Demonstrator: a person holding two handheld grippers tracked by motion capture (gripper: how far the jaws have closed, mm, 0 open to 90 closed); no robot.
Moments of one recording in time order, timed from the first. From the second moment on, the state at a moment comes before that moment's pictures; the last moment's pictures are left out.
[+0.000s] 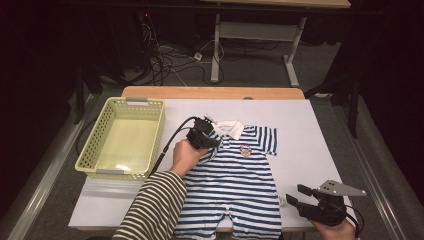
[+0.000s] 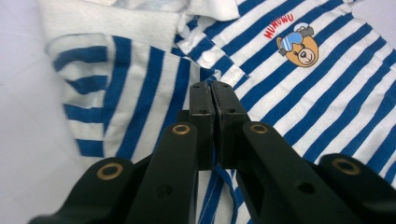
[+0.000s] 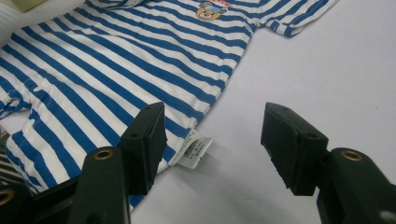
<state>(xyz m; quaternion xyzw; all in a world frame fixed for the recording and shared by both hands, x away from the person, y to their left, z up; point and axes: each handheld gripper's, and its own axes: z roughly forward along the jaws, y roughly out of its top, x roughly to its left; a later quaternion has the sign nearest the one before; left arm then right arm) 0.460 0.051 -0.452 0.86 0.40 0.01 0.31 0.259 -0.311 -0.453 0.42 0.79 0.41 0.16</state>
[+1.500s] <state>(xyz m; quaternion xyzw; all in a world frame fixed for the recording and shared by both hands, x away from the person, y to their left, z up) 0.444 0.062 -0.424 0.86 0.39 0.07 0.33 0.257 -0.316 -0.452 0.43 0.78 0.42 0.17</state>
